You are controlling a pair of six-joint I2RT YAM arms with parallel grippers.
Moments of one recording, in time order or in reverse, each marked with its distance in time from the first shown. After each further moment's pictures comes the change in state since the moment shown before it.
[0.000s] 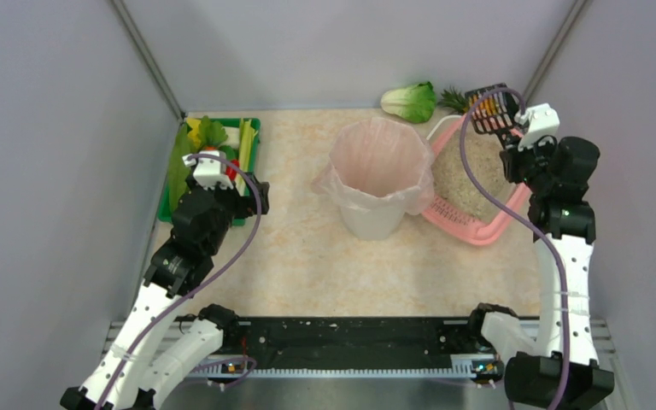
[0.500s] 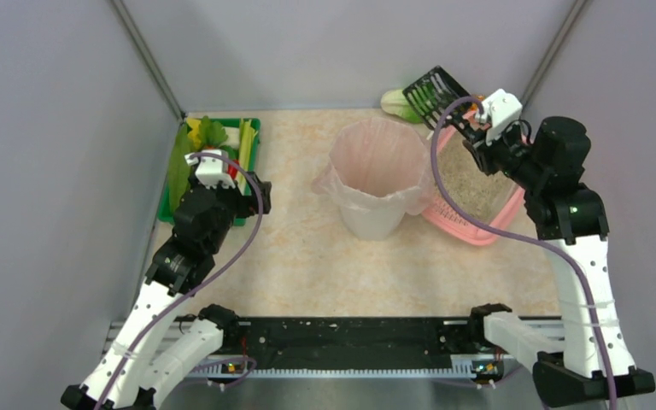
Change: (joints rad) left arm 0.000 0.013 -0.002 0.015 0.018 -0.001; right arm 0.309 0.030 0.325 -0.233 -0.030 -0.117
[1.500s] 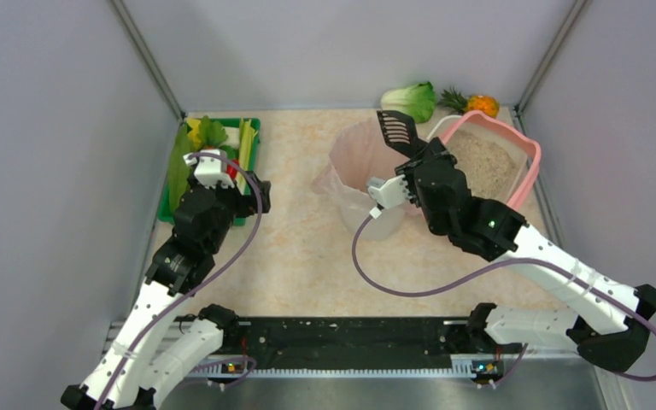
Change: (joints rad) left arm 0.000 0.000 0.000 -0.001 -0.012 -0.016; right arm 0.855 0.100 -0.142 0.092 1.119 -1.143
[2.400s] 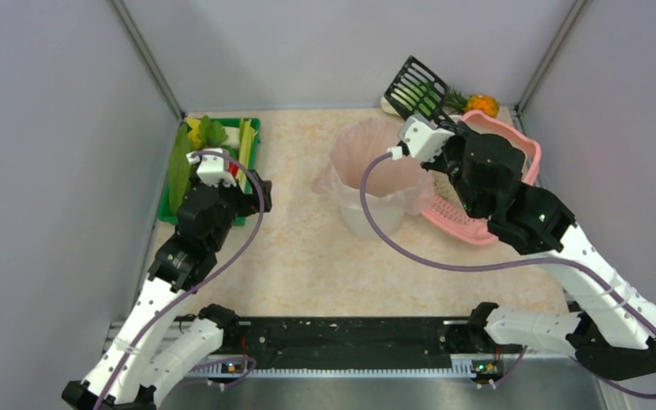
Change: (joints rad) left arm 0.000 0.020 -0.004 0.009 -0.006 -0.002; right arm -0.070 -0.018 0.241 -0.049 -0.111 0.603
